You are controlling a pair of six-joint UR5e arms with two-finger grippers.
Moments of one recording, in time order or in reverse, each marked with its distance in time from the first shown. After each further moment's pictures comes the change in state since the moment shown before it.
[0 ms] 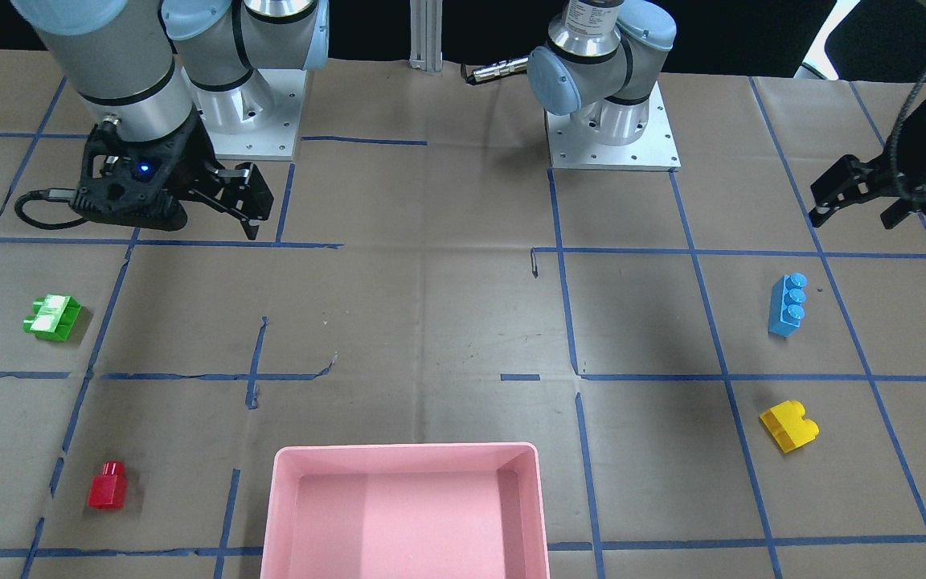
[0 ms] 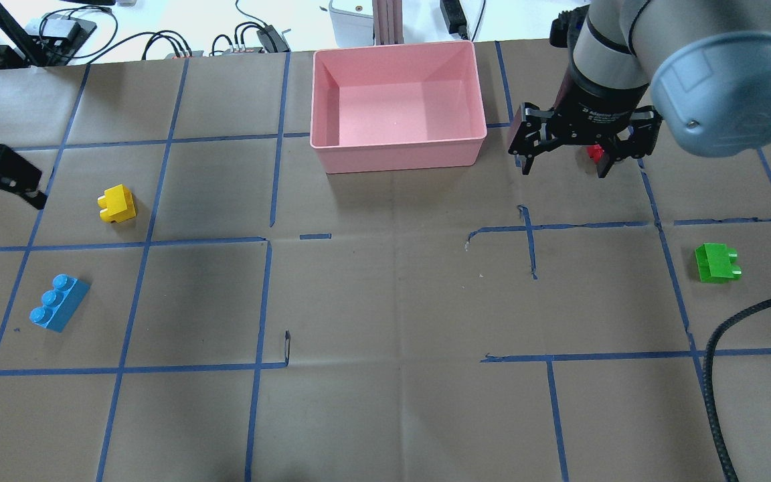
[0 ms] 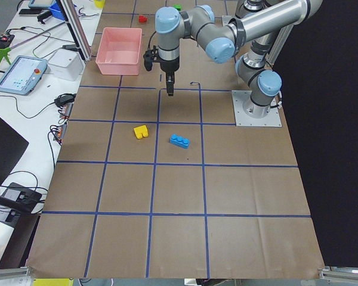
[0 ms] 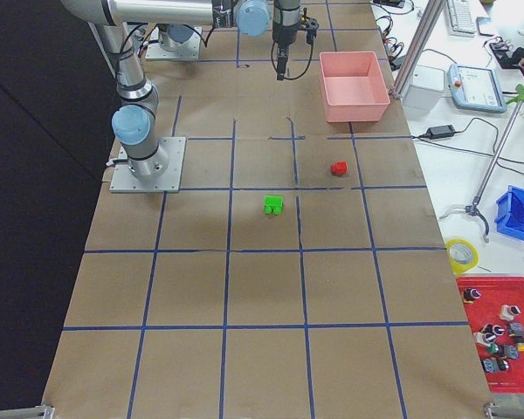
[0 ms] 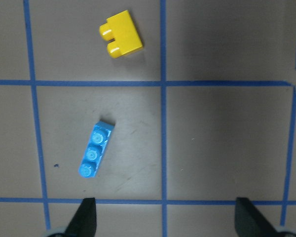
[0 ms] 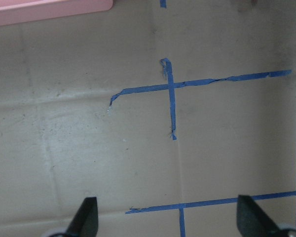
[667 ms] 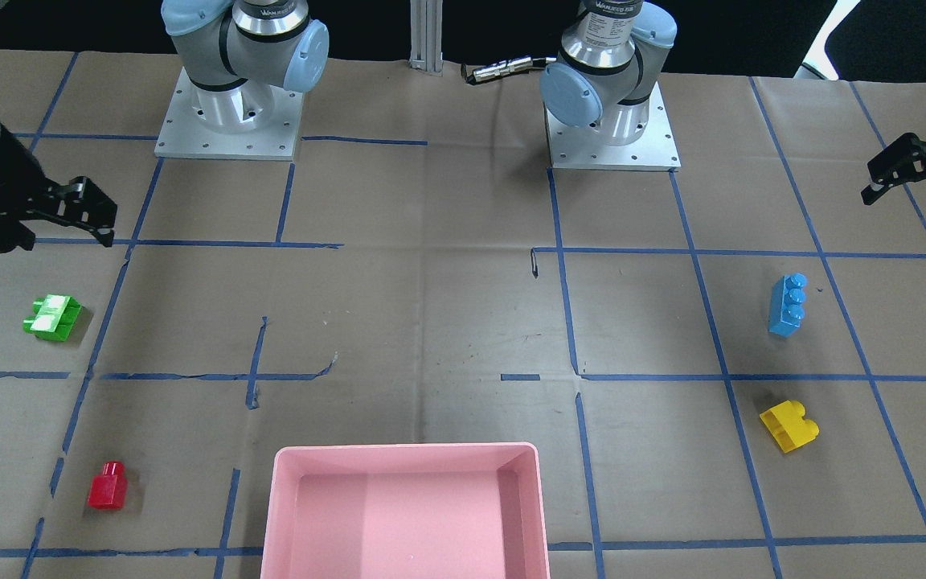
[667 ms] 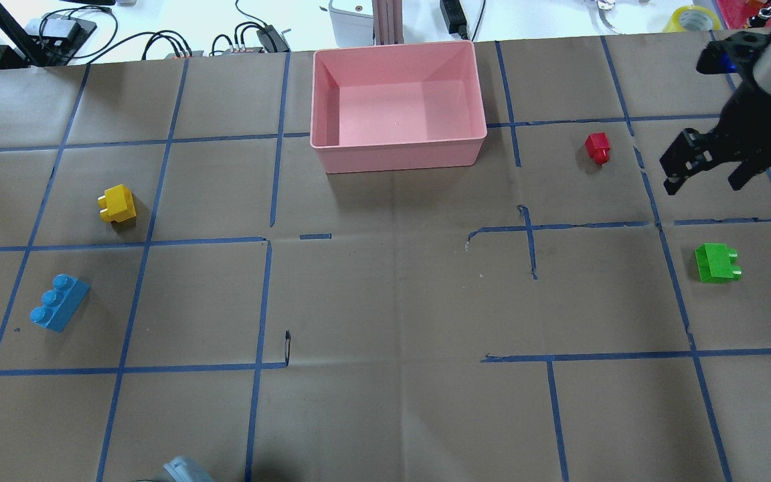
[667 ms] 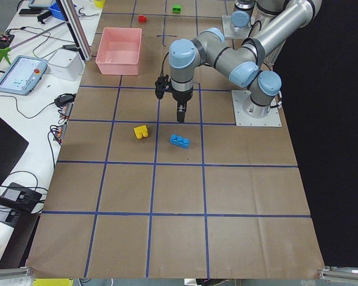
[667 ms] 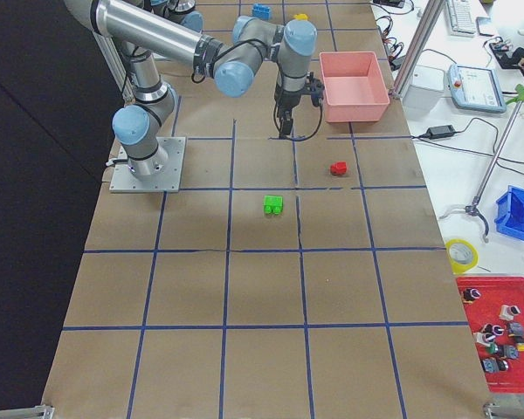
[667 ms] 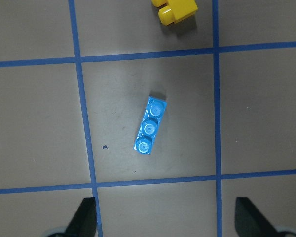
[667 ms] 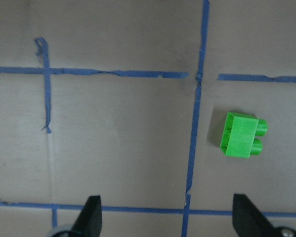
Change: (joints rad) left arm 0.159 -0.024 -0.027 0.034 -0.011 0.263; right arm -0.443 -0.010 0.170 -0.115 0.004 -0.554
